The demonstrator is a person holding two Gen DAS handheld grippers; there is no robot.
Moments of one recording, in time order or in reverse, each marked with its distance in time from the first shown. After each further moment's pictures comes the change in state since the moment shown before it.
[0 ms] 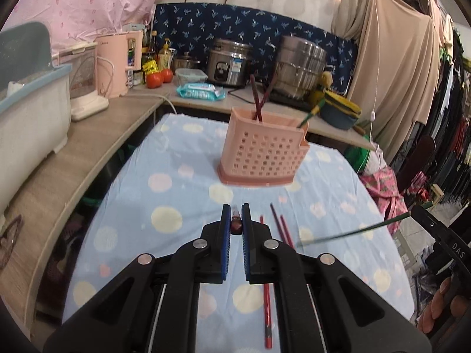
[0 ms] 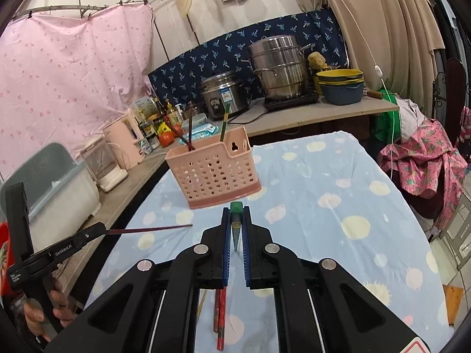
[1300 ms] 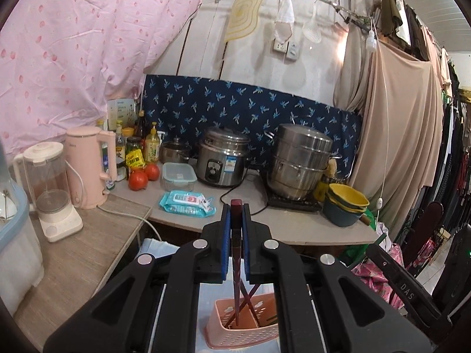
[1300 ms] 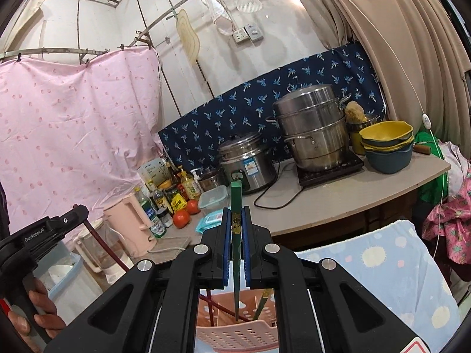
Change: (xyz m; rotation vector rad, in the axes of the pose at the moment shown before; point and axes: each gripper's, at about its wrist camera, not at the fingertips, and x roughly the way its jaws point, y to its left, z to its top) left arm 0.067 -0.022 0.220 0.001 -0.311 -0.004; right arm 0.153 0.031 0.192 0.035 -0.212 0.104
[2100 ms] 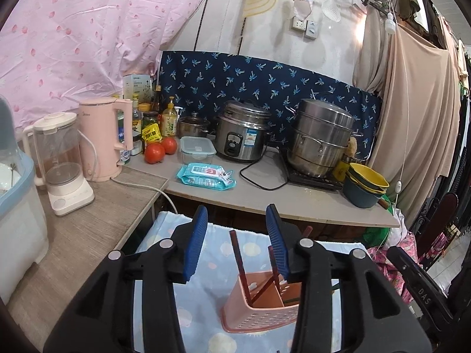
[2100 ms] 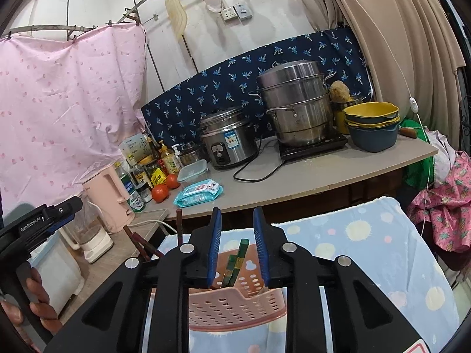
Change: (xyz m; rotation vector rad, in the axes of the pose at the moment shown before) left arm 0.014 0.021 -0.039 -0.016 0.085 0.082; right arm 0.008 -0.015 -0.041 -0.025 0.077 -0.086
